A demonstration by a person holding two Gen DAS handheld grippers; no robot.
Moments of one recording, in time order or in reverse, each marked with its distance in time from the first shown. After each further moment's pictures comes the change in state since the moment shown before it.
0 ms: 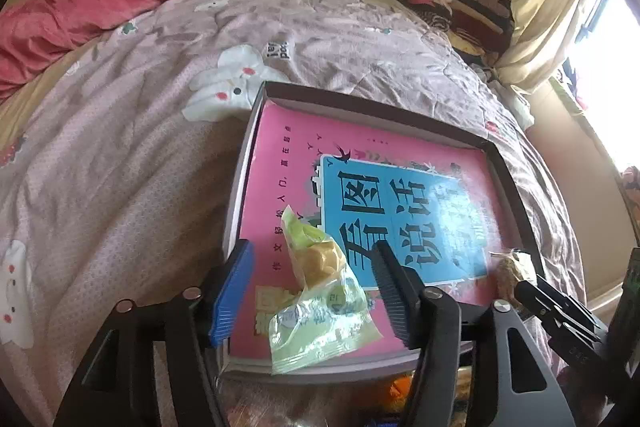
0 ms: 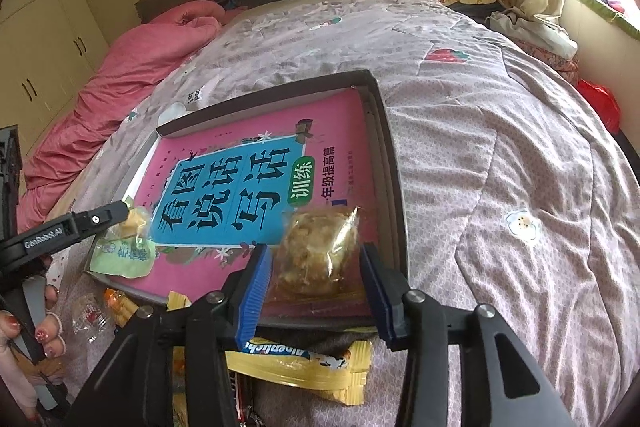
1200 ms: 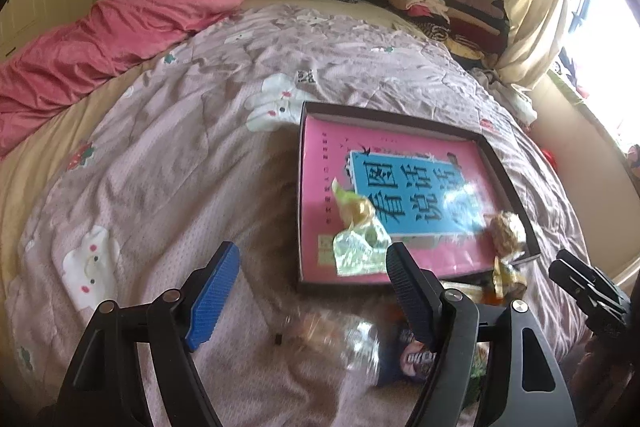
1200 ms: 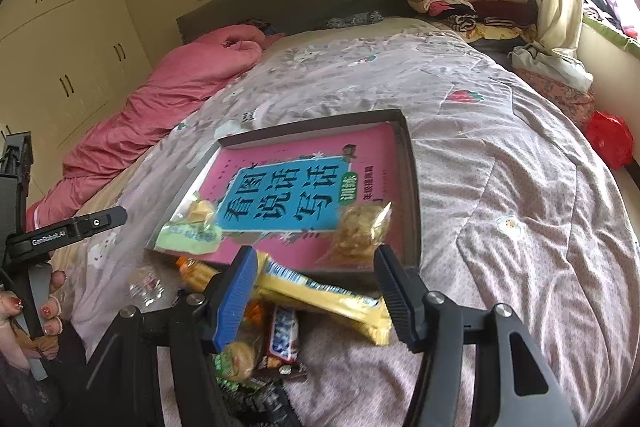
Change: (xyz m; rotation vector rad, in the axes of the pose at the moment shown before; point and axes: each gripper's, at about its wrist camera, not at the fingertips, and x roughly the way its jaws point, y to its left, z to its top) left arm -0.084 0.022 -0.036 0.070 -0.068 0.071; right arm -0.071 0.024 -0.028 -0.079 -0.114 0.097
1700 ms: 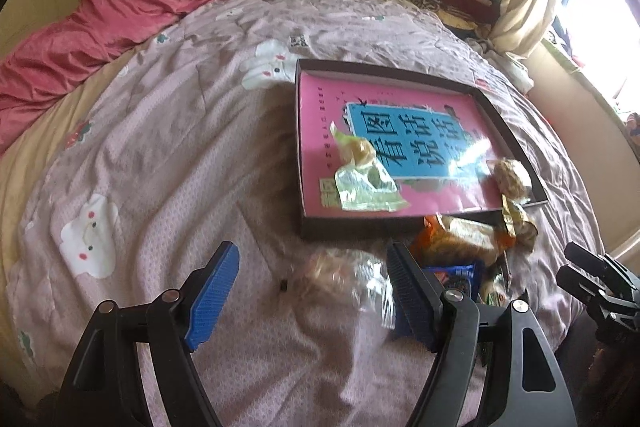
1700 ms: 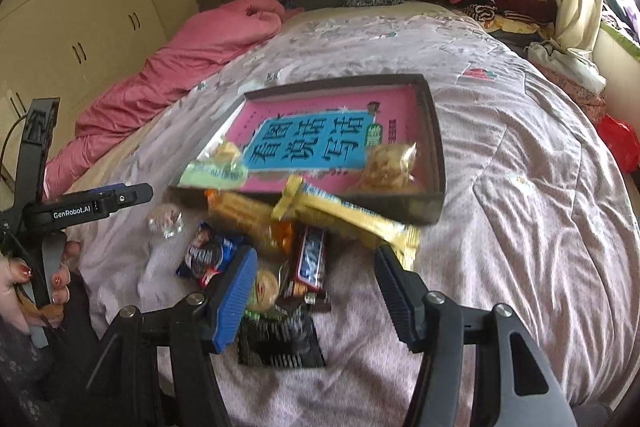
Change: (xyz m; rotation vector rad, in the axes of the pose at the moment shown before) left arm 0.002 0.000 -0.034 0.061 0.078 -0.002; right arm -0.016 0.021 -0.042 -0.066 0.091 0.019
